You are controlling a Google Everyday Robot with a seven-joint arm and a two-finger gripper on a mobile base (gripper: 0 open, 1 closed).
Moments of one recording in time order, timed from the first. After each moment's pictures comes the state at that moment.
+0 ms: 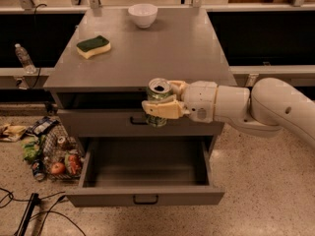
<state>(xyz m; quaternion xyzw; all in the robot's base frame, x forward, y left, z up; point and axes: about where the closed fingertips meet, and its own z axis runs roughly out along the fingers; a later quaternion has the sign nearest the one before) 0.529 0.003 0.874 -0.43 0.62 0.38 0.54</state>
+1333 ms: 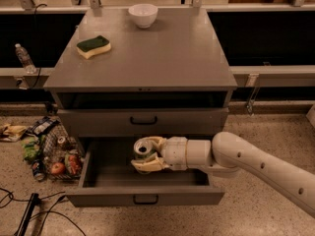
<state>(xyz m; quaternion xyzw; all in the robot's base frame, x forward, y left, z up) 0.500 0.050 0.671 -0.51 0.59 0.38 0.50</state>
